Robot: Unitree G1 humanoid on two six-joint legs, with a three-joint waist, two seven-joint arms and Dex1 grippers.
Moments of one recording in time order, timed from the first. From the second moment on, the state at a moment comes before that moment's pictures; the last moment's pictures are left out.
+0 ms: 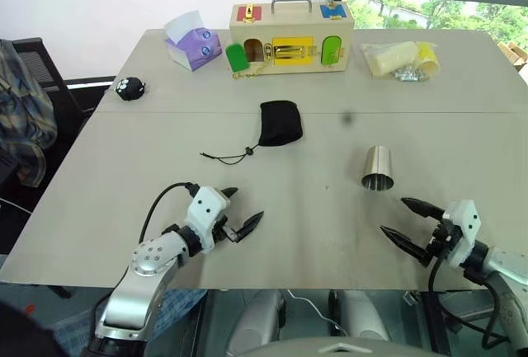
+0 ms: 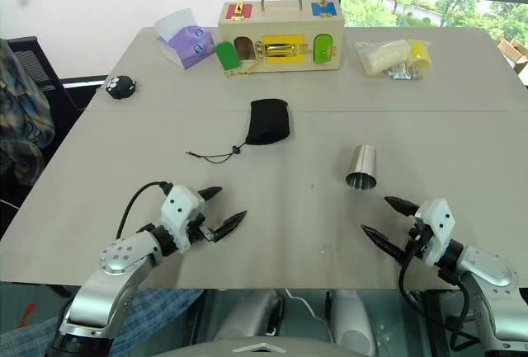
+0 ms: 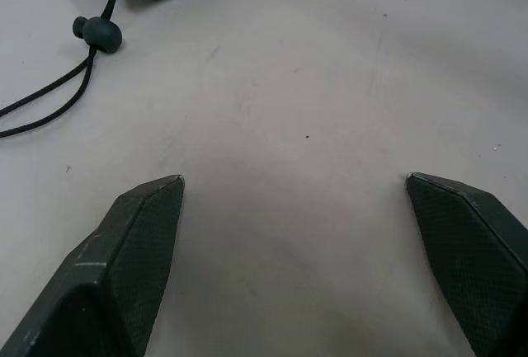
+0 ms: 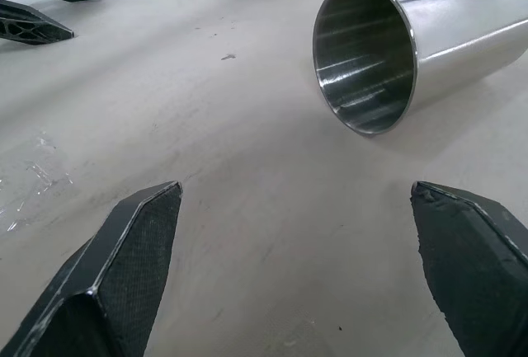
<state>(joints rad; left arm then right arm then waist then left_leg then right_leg) 0.14 0.52 0.00 -0.32 -0.22 0.26 -0.64 0.24 -0.55 -0.19 -0.17 0.43 0.07 0.95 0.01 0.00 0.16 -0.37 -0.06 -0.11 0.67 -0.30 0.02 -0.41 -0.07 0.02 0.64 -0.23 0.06</state>
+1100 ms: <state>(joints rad) -0.23 0.51 -0.02 -0.10 -0.23 0.26 -0.72 0.26 -0.46 -0.09 -0.42 0.49 0.11 0.86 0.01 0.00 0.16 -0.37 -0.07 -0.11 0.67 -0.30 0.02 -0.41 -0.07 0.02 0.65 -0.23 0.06</state>
